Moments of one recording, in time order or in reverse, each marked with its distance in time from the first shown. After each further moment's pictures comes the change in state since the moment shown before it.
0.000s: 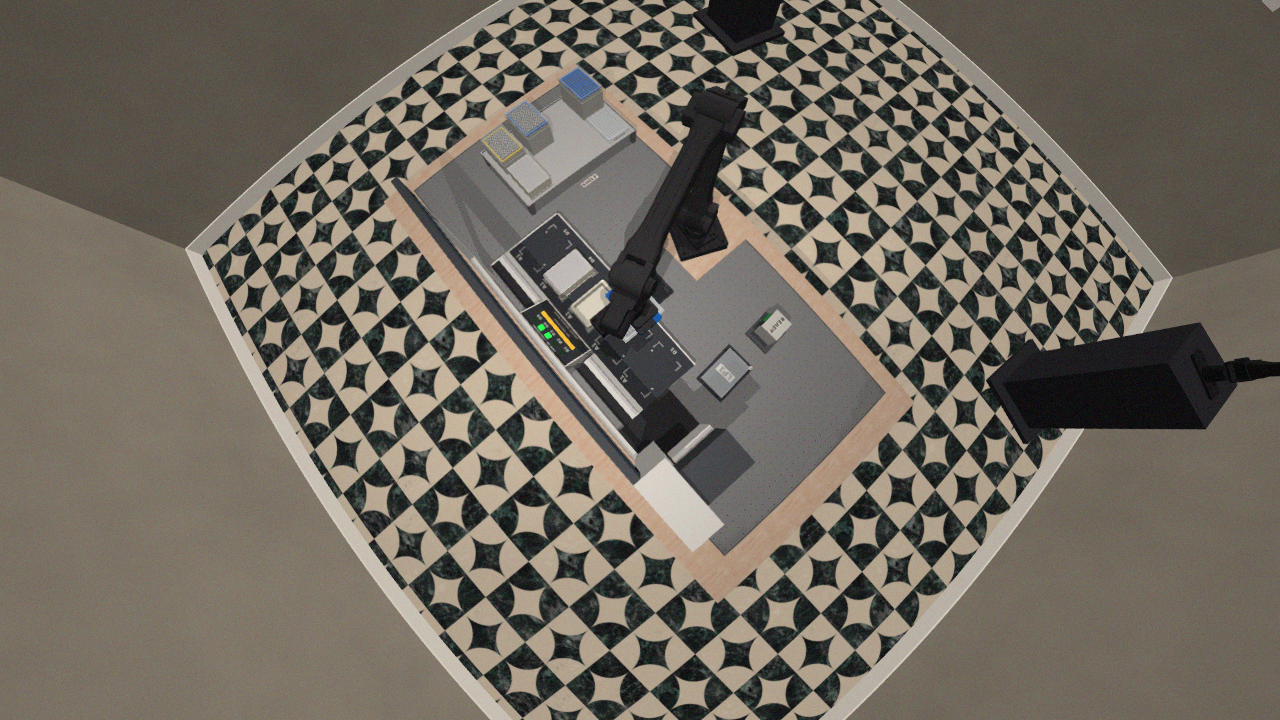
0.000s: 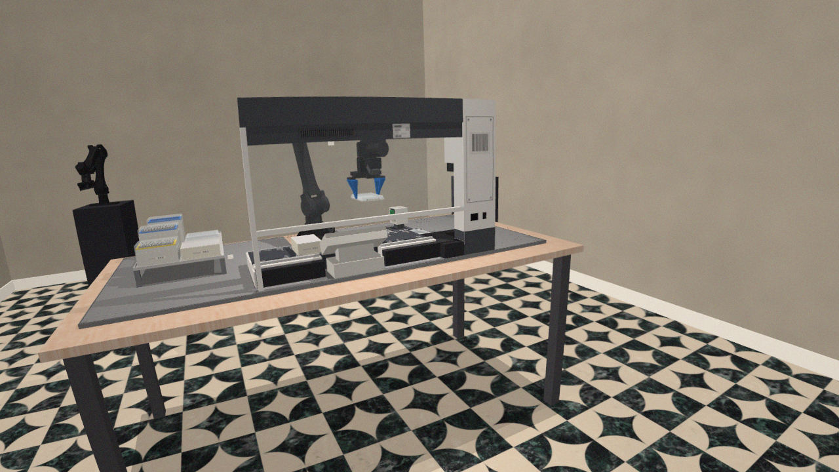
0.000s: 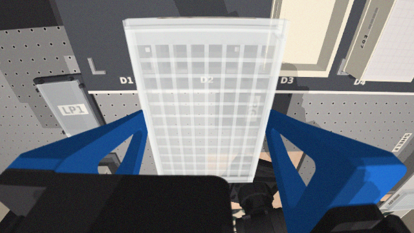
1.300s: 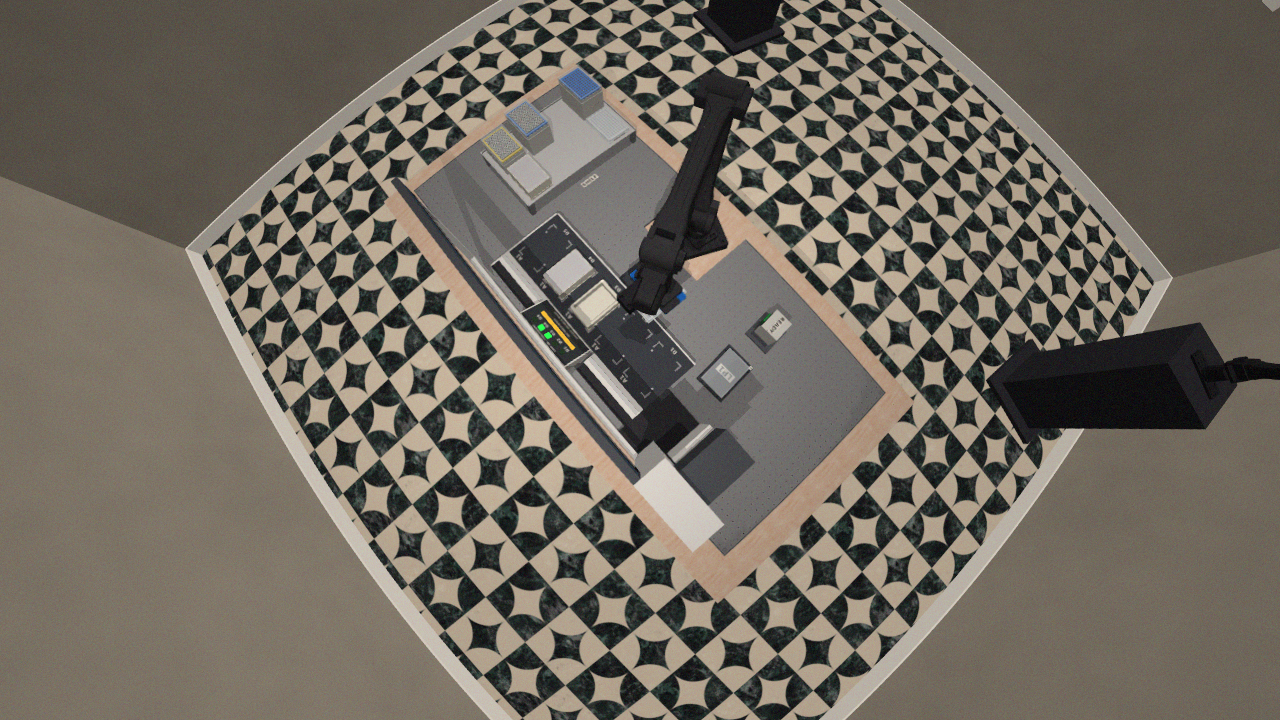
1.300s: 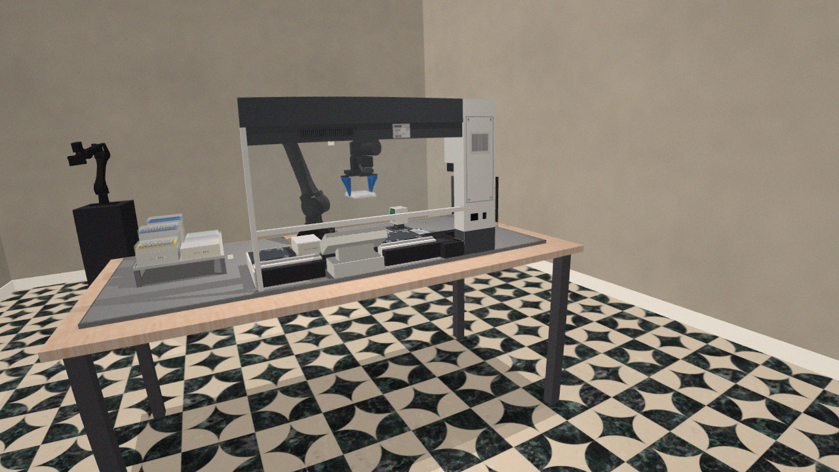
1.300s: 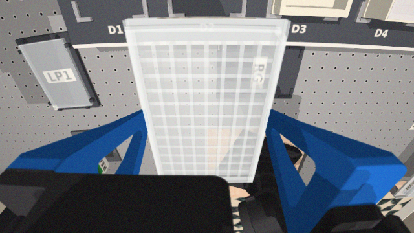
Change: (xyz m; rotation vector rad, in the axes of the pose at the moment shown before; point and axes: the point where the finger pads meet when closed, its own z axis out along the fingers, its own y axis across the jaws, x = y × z) arm 0.075 0.000 -0.003 -0.004 -0.008 0.005
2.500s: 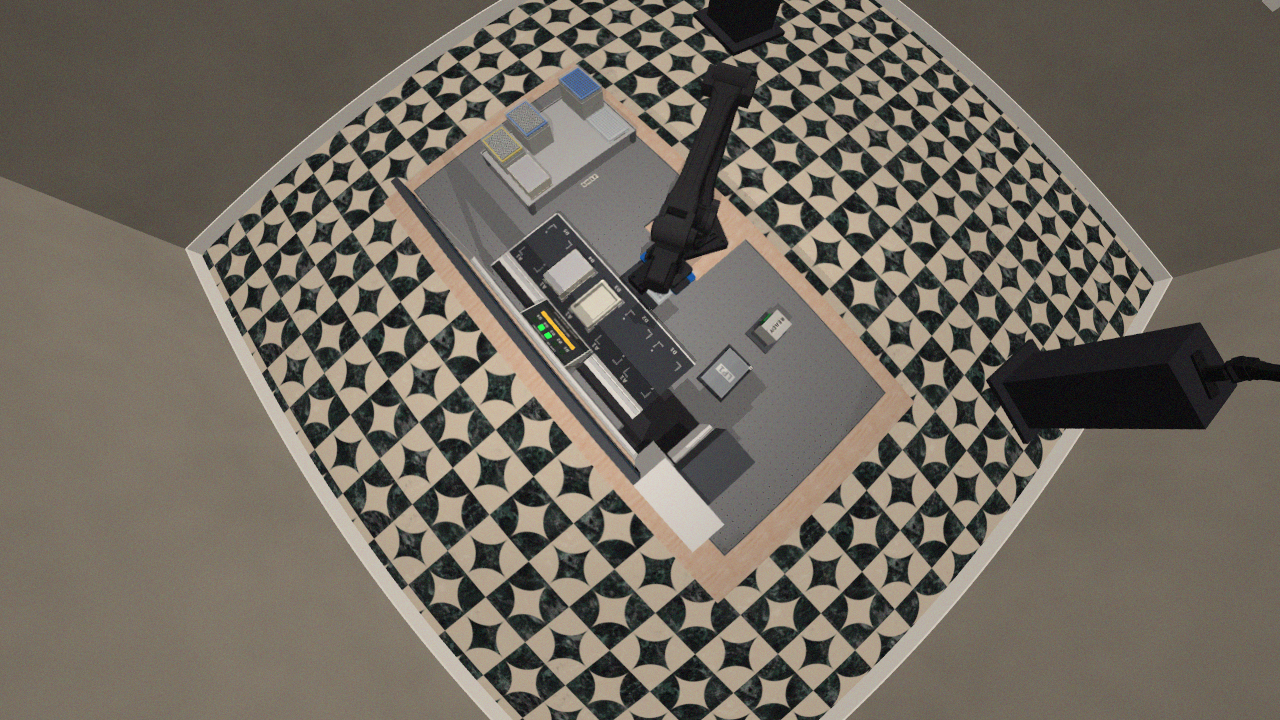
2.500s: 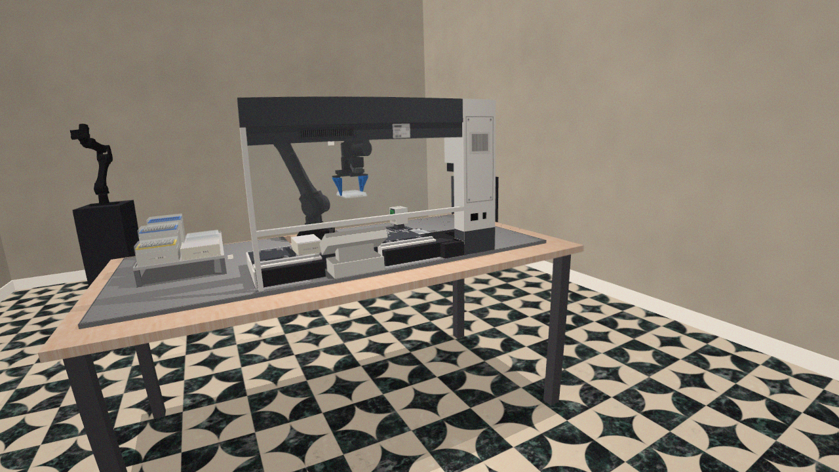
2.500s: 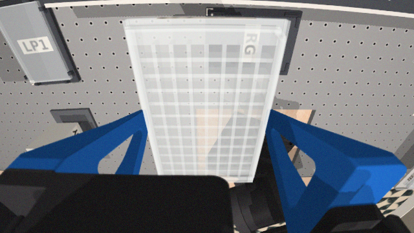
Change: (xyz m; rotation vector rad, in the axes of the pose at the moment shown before) arm 0.050 -0.020 0.001 -0.002 0.007 -0.019
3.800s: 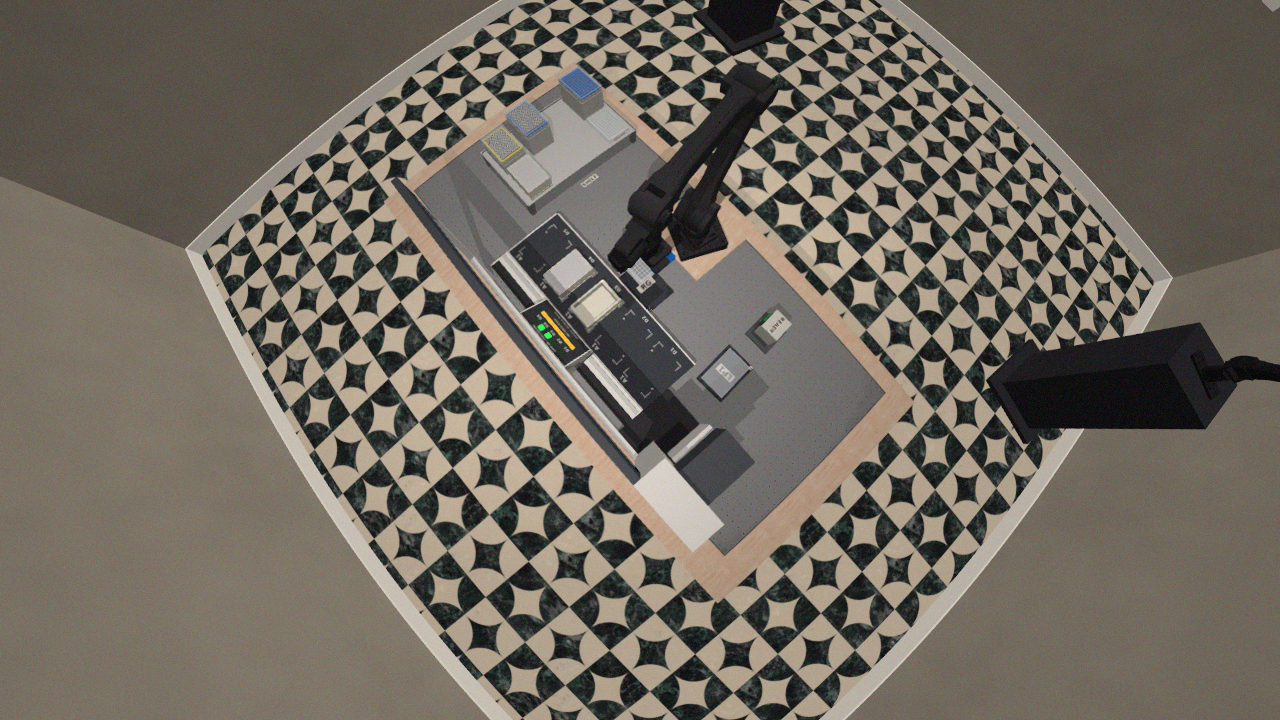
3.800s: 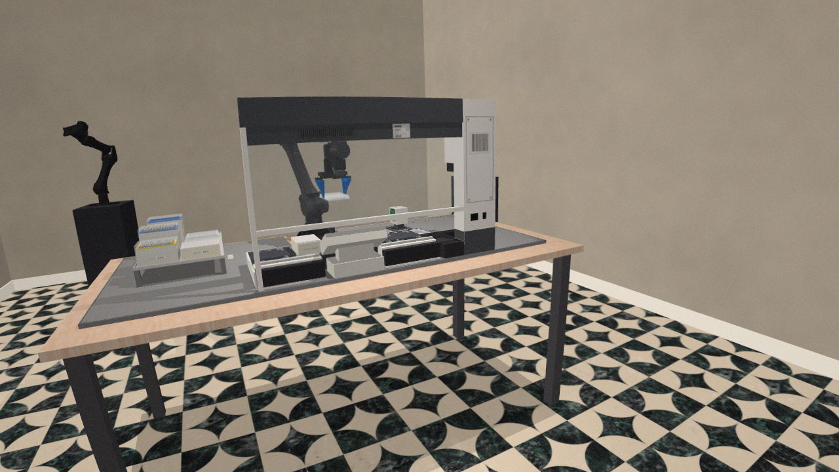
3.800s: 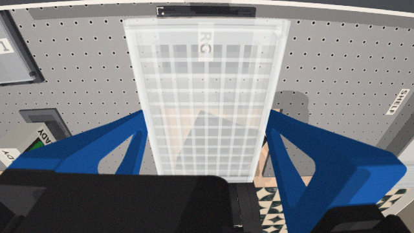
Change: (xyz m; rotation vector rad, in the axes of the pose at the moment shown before) arm 0.001 -0.071 0.003 0.006 0.008 -0.001
